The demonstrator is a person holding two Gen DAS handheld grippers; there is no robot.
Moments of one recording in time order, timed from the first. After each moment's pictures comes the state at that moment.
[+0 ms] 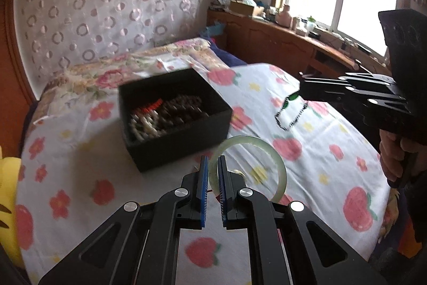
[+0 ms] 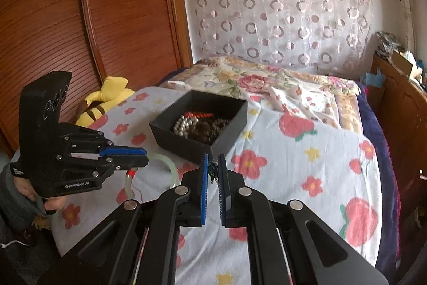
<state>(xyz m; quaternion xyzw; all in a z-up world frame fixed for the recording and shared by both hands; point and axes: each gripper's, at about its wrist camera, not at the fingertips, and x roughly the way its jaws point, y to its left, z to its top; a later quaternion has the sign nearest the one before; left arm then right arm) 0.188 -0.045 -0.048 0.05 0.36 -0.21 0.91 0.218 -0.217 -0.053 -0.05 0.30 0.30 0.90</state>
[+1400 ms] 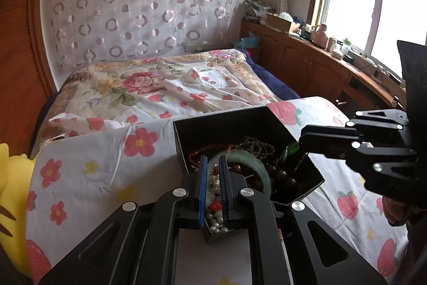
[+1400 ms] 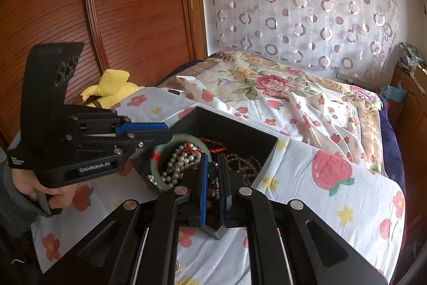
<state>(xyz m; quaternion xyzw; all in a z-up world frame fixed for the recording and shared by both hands) 0.282 -0.006 -0.053 0.01 0.35 -0.14 0.93 0.306 -0.152 -0.071 -0.08 0.32 0.33 0.88</state>
